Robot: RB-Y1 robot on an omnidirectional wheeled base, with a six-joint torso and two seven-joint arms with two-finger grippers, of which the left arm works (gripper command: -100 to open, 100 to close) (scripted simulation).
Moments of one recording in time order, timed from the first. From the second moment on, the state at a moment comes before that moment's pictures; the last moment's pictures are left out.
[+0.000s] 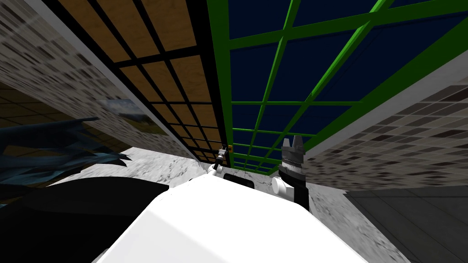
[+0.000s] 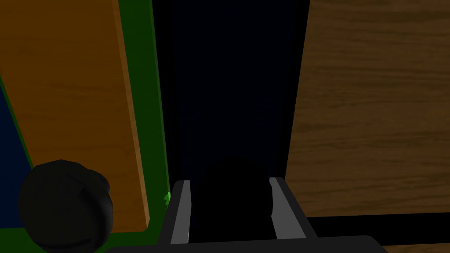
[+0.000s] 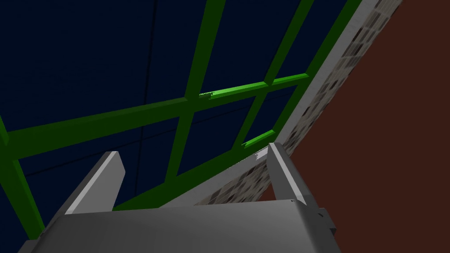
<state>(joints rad) -0.19 -0.03 0.40 -0.55 -0.34 -0.87 -1.42</state>
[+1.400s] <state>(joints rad) -0.11 -0.01 0.40 -0.56 -0.33 -0.85 -1.37</state>
